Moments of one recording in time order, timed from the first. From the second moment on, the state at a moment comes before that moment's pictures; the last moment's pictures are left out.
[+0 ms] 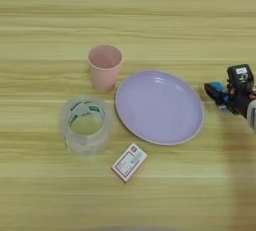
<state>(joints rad) -0.22 -0.41 -0.20 0.10 0.11 0.52 0.34</state>
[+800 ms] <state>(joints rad) -0.10 -0.37 -0.06 -0.23 0.21 0.56 0.50</state>
